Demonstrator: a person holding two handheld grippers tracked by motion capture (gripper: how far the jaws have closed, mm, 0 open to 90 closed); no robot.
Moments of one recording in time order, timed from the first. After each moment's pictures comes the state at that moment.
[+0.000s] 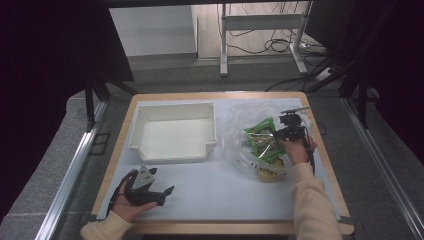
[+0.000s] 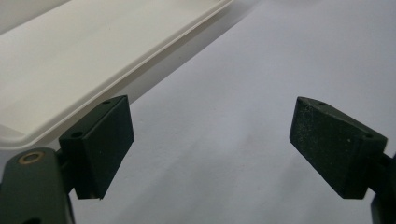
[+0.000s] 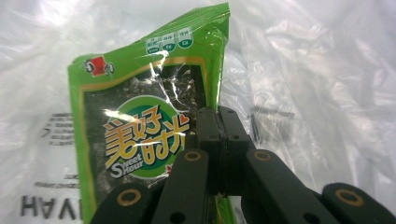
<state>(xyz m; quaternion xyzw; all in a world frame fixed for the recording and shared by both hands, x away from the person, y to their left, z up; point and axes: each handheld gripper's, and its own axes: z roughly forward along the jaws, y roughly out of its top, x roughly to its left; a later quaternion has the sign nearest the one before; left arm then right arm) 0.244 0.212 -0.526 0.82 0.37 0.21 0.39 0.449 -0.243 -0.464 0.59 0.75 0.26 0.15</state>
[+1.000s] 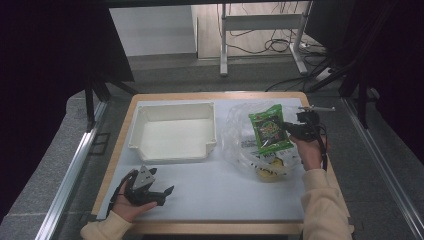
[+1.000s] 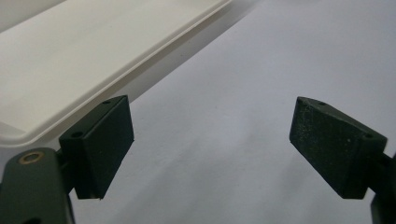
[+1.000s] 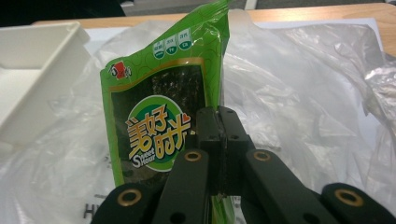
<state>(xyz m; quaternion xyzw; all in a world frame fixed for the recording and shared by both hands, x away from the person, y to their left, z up) 0.244 0.212 -0.527 0.82 0.37 0.21 0.38 0.419 -0.269 -0.426 0.56 0.71 0.39 0.18</state>
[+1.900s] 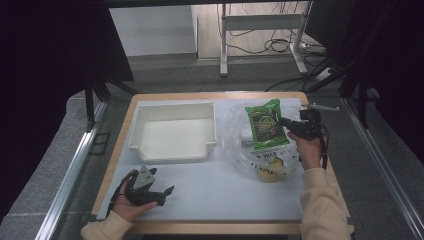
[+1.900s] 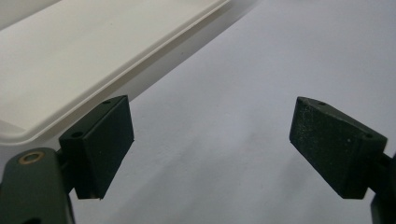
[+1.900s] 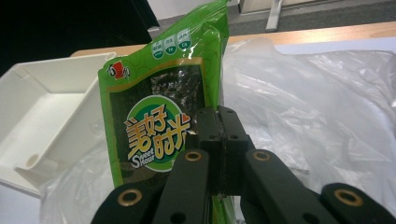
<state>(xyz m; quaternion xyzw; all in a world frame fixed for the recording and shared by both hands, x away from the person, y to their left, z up) 0.245 0.212 -0.528 0.82 0.37 0.21 0.38 0.419 -0.269 -0.420 0.54 0.69 0.45 0.16</state>
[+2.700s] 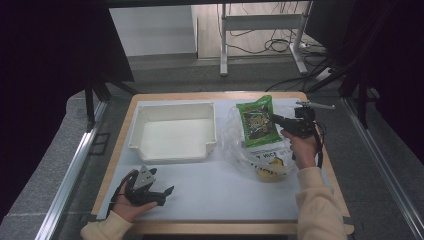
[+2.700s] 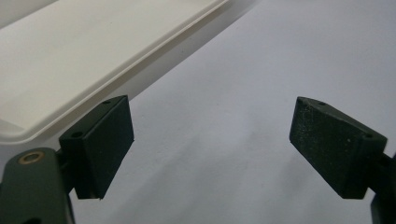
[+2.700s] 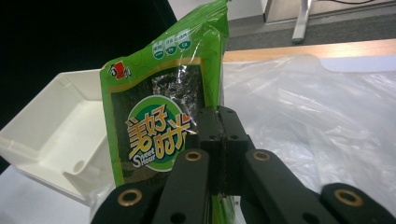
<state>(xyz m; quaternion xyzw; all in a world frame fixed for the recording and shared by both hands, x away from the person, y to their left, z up) 0.245 0.212 -0.528 0.82 0.37 0.21 0.38 0.416 -0.250 -0.410 0.52 0.69 0.49 0.13</state>
